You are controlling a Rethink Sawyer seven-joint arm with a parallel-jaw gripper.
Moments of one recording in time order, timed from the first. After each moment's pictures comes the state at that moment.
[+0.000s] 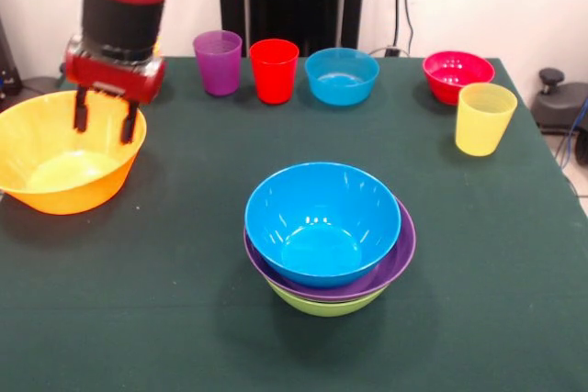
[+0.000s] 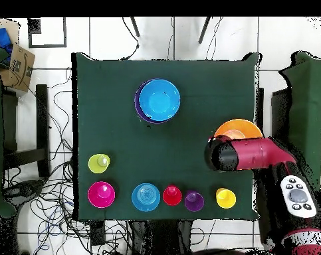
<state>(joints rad) -0.66 -0.58 0.18 1.58 -0.79 0.45 1.96</state>
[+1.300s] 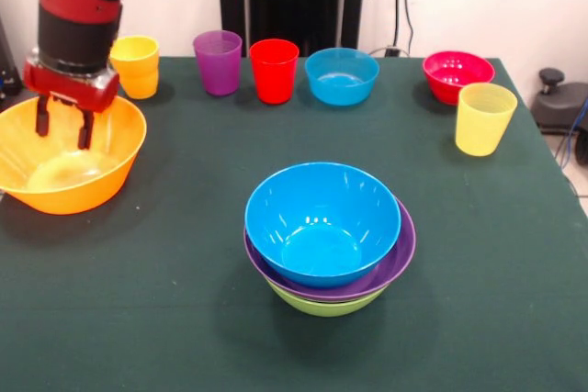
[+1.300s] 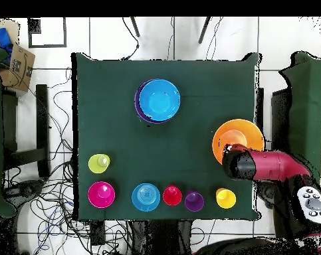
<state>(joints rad) -0.72 -0.52 0.11 1.55 -0.76 0.38 1.96</state>
